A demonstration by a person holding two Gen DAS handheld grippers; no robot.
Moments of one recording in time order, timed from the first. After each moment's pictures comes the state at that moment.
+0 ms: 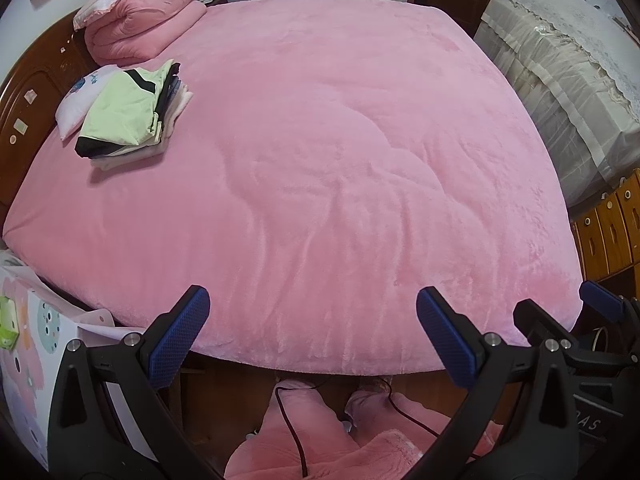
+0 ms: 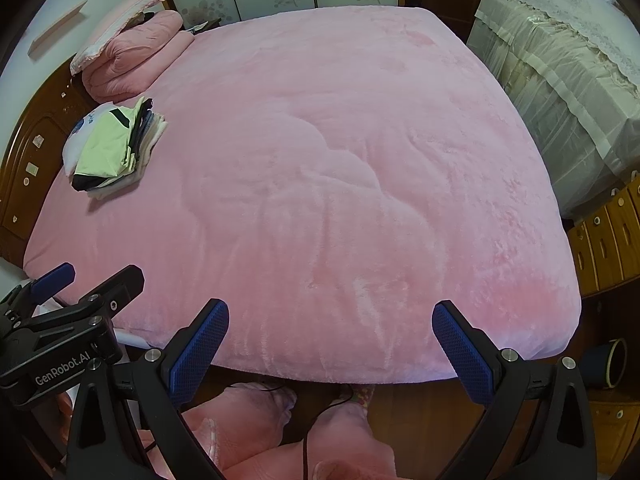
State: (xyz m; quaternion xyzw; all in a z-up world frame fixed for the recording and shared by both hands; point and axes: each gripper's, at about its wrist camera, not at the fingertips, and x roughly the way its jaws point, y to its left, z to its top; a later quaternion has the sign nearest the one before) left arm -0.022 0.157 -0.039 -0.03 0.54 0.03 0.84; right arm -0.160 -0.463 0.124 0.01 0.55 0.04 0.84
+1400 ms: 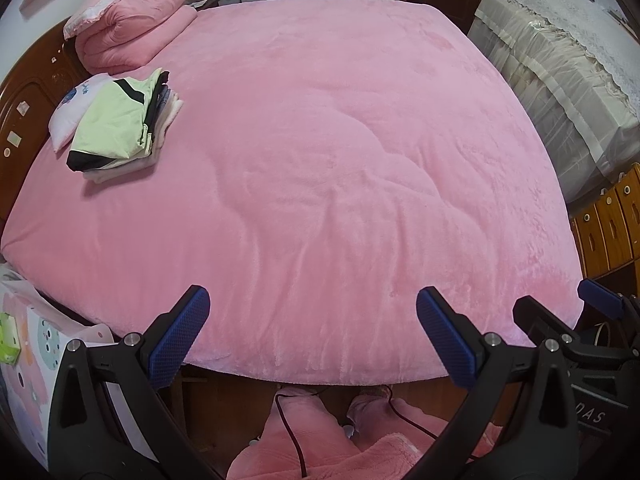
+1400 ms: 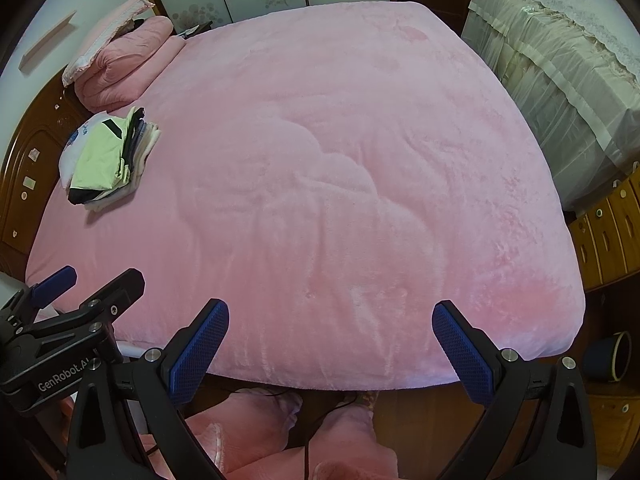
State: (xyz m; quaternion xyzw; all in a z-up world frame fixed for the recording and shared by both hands) left arm 0.001 0.162 -0.038 -0.01 0.54 0.01 0.84; right arm -0.139 -0.470 0.129 0.03 0.55 0.03 0.83
